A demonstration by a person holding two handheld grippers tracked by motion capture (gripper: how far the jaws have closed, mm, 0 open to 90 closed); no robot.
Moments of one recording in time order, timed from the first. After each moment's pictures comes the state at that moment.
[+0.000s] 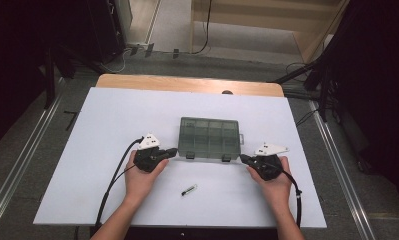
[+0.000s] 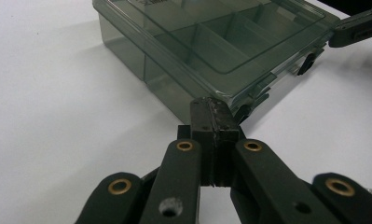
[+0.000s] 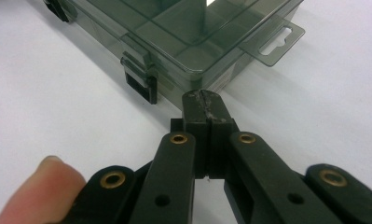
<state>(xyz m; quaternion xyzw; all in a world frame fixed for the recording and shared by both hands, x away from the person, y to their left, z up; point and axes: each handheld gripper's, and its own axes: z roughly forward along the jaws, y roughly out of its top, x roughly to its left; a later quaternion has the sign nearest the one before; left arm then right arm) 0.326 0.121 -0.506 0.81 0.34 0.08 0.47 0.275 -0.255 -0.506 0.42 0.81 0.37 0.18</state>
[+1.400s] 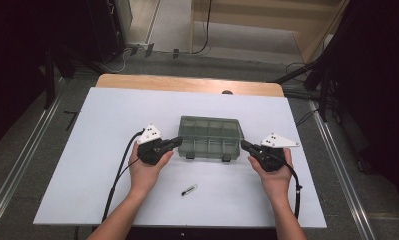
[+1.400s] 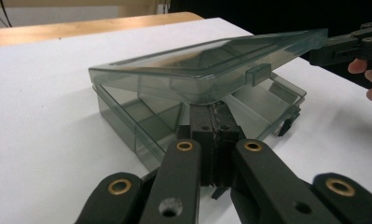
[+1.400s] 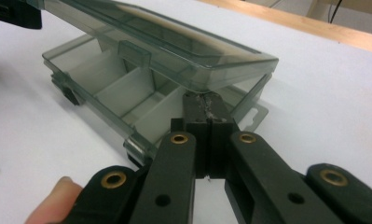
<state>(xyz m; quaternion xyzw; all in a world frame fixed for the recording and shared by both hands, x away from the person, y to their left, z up) 0.332 0.108 -0.480 0.77 0.33 0.11 0.54 0.283 -0.256 -0.478 0.42 0.75 0.45 0.22</state>
